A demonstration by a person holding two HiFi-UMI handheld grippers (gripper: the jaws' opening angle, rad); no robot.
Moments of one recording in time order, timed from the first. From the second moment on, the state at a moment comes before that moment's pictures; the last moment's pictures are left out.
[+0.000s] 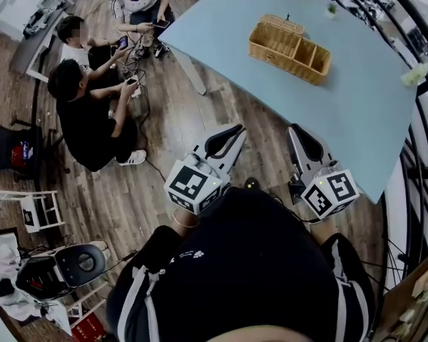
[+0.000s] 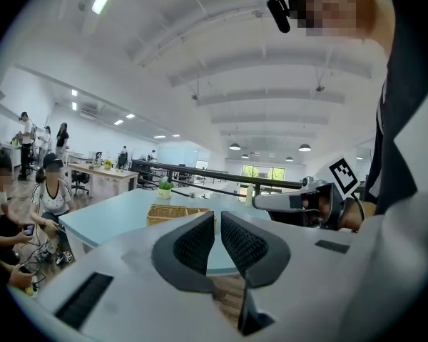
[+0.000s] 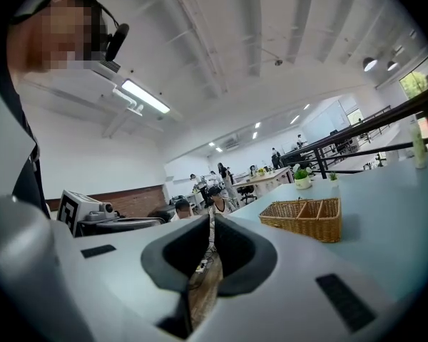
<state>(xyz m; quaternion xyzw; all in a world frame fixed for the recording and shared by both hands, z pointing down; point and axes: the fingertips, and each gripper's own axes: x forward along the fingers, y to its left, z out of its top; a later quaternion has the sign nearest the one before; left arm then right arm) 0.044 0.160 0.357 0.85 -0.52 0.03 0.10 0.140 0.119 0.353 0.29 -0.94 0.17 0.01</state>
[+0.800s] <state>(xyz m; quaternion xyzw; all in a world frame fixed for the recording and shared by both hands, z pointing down) 0.038 0.053 0.372 0.87 -0.47 0.03 0.11 0.143 0.023 0.362 0.32 -0.93 0.17 0.02</state>
